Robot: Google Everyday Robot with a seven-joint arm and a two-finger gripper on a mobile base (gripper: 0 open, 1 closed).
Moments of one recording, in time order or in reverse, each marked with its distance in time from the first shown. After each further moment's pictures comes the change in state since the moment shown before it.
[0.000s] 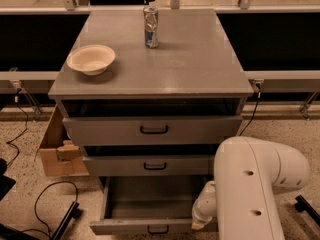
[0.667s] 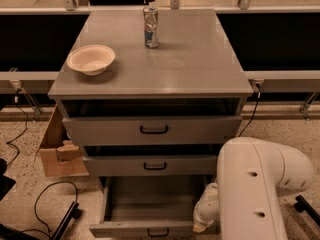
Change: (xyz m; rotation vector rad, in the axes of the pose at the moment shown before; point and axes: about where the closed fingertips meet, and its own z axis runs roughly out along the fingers) arm 0.005 0.005 -0.002 0.002 0.003 0.015
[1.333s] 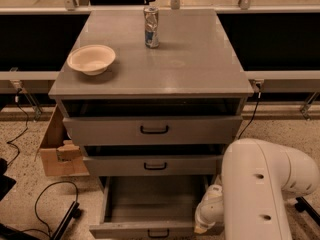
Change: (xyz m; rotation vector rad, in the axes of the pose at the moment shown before) arm 0.007 0.008 -0.002 -0.001 0.004 0.021
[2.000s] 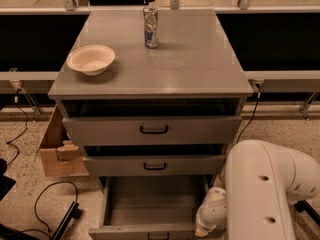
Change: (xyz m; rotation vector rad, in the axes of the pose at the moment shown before) arm 0.005 0.006 -0.001 0.000 0.002 0.018
